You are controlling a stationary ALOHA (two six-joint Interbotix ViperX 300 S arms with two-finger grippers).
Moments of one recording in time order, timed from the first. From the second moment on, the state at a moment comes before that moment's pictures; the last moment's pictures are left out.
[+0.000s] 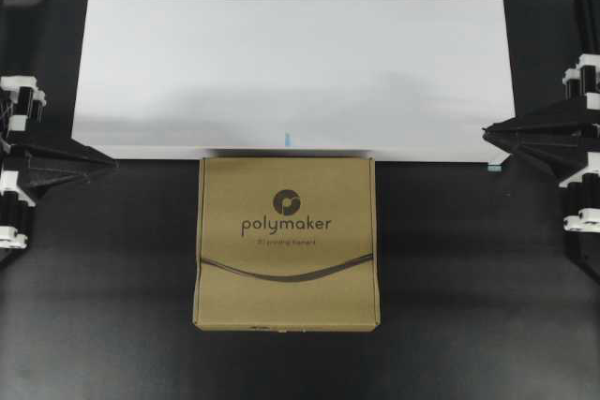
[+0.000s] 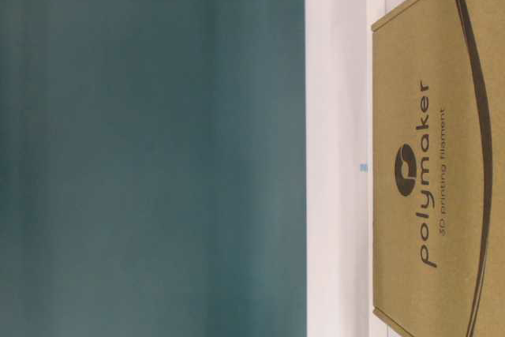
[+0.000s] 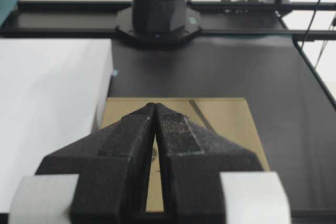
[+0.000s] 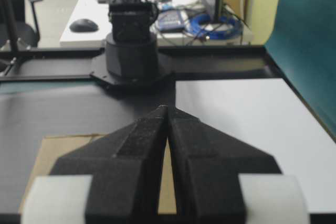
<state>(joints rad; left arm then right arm) 0.00 -0.97 1.19 0.00 -0.29 0.00 0.00 -0.97 1.17 0.00 -0.29 0.01</state>
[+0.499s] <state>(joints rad) -0.04 -0.84 1.03 0.04 0.15 -0.06 0.11 -0.87 1.12 0.06 0.22 0.16</state>
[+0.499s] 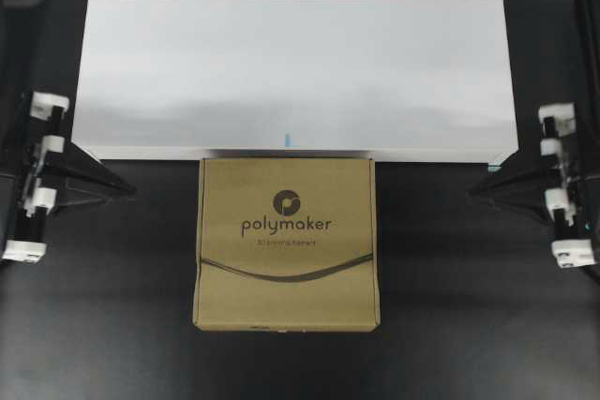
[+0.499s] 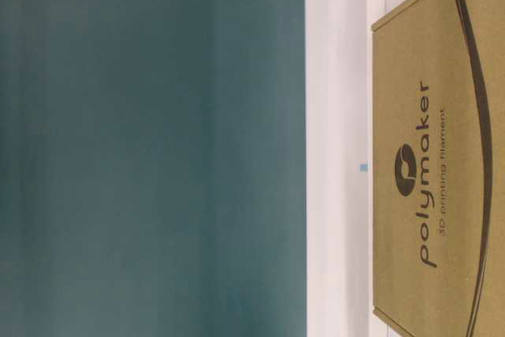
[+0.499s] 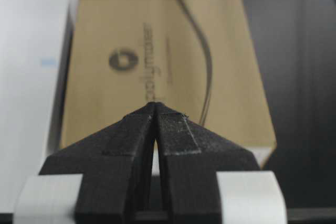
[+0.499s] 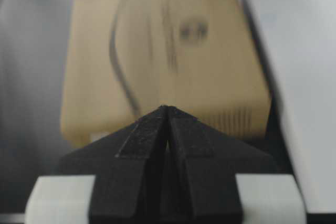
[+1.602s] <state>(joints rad) -0.18 -0.32 0.87 0.04 0.29 -0.17 0.23 -0.31 0.96 -0.01 0.35 0.17</state>
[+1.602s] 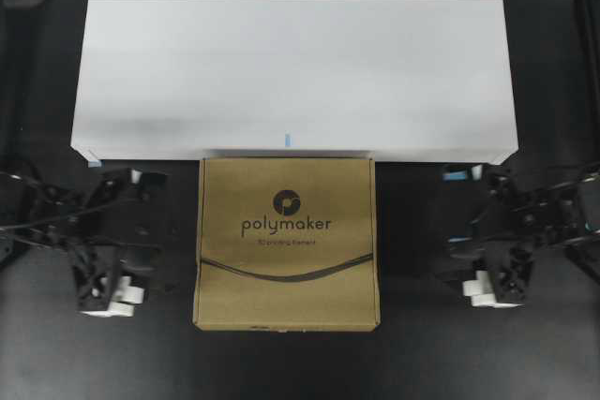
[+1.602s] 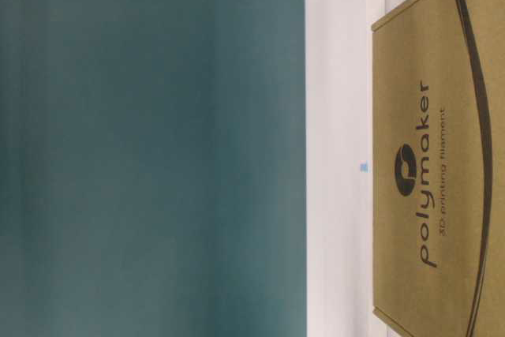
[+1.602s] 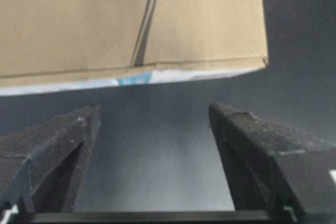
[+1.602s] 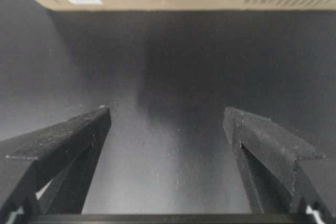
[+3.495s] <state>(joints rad) -0.15 -0.25 0.58 0.04 0.65 -0.15 0.17 -0.16 0.59 -0.03 0.65 0.17</state>
